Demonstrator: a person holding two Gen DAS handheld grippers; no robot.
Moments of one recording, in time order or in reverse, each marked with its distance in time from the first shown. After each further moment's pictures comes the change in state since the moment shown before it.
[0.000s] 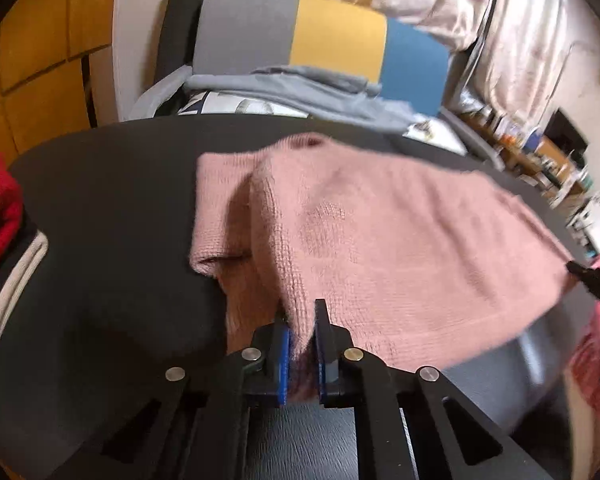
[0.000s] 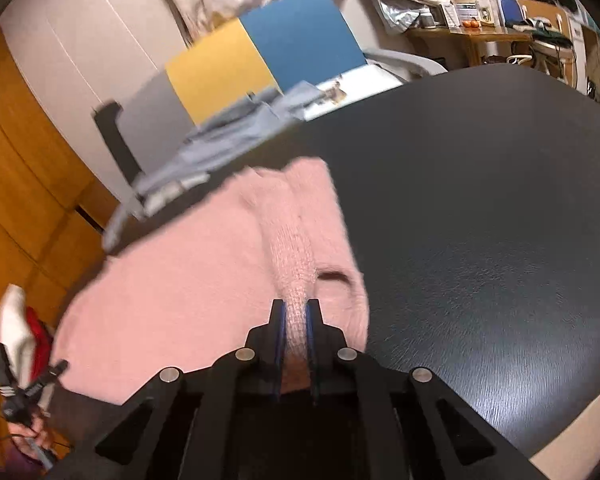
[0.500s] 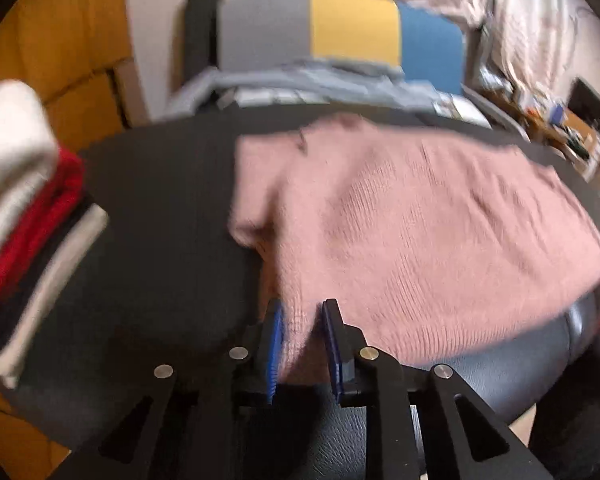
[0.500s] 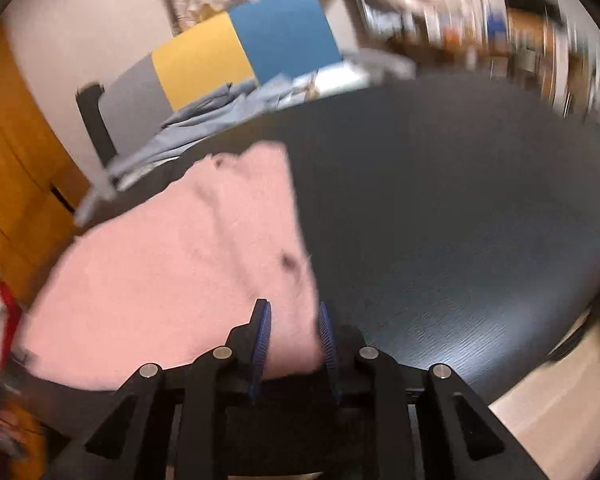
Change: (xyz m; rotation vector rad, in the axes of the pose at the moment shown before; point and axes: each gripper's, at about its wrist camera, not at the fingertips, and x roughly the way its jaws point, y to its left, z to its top) left arm -0.021 -0.002 -0.030 0.052 -0.046 0.229; right arm -0.027 0.008 -0.037 -0.139 -0.039 -0.221
